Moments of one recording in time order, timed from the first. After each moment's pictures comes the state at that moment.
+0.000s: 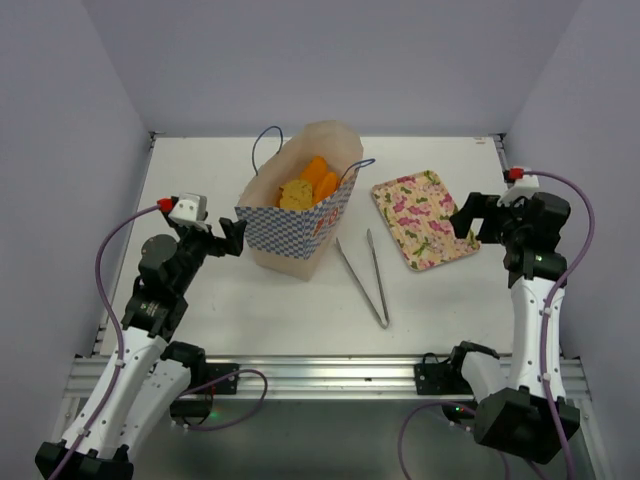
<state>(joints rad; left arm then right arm) -0.26 0.60 0.59 -0.07 0.04 -0.11 -0.31 0.94 0.92 -0.51 -0.47 -0.01</state>
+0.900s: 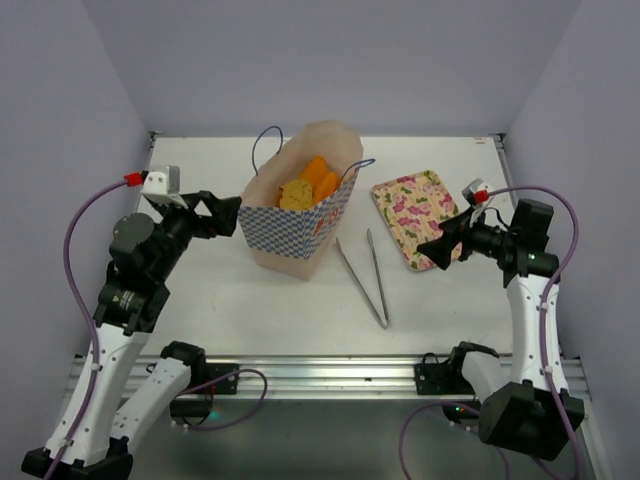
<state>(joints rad) -0.26 0.68 0.91 -0.29 0.06 -0.28 -0.27 0.96 0.88 -0.61 -1.04 -0.41</state>
